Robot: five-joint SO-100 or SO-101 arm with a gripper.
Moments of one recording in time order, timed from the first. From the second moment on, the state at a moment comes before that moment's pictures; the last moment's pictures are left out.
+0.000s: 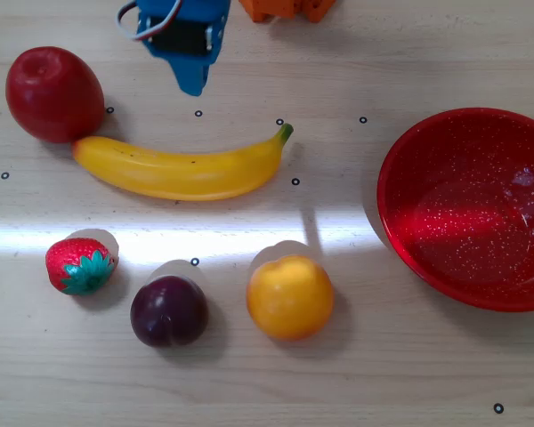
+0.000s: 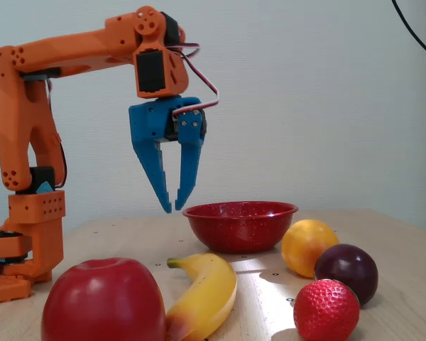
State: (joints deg) arm -19.2 89.8 82.7 92.9 19.5
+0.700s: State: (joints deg) arm -23.2 77.7 77.4 91.6 35.6
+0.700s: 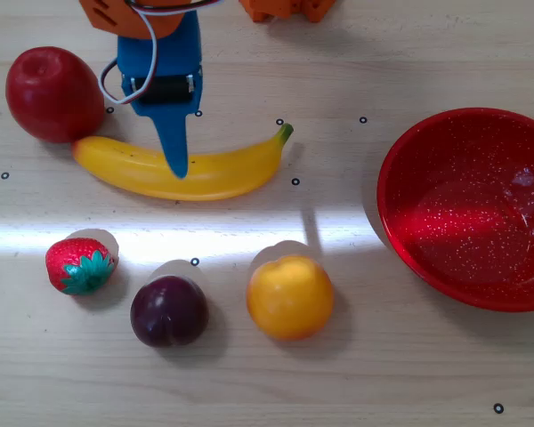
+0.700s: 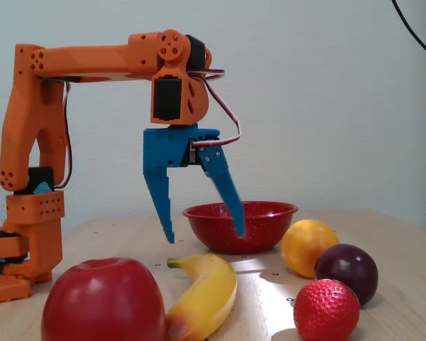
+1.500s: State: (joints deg) arm -24.0 68.6 79.9 83.8 33.6
